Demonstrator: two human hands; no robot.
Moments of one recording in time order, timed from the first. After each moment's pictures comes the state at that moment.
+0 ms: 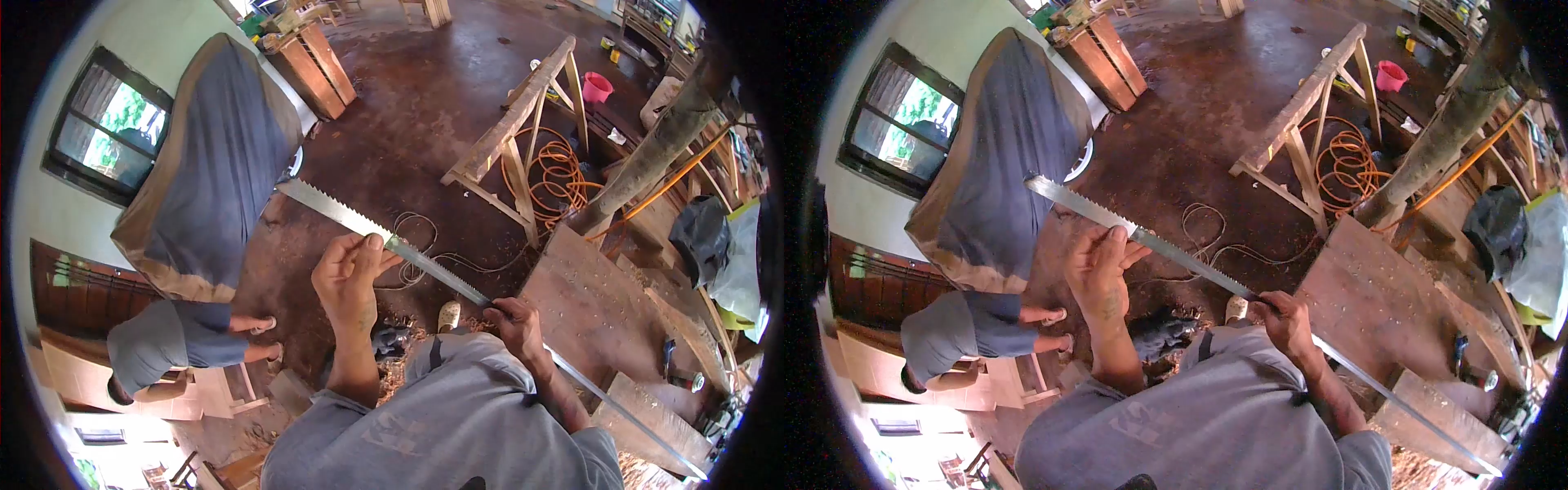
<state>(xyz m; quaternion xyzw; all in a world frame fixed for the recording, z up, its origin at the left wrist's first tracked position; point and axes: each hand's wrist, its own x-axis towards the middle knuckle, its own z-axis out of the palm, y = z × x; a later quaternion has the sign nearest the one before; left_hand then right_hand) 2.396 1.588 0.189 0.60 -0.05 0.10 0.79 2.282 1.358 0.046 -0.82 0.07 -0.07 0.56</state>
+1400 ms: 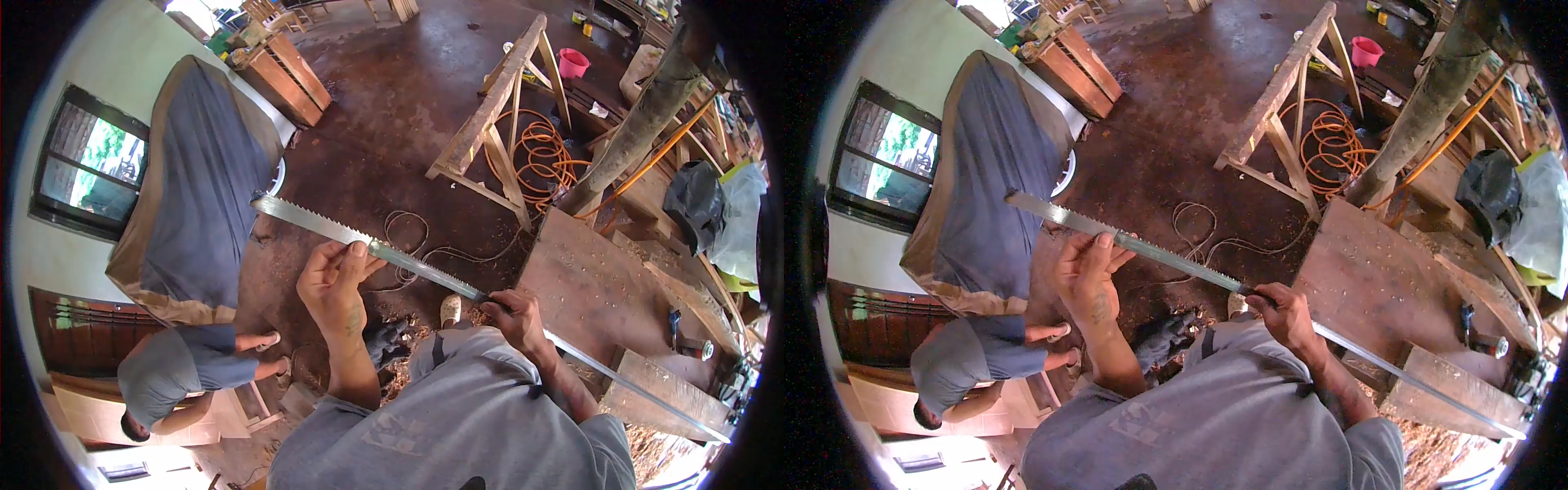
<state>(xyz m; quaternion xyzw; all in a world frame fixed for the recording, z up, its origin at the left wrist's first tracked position) 2.417 1.593 0.179 0.59 -0.03 0.08 0.80 2.289 1.360 0.053 -0.82 0.09 -0.06 0.57</state>
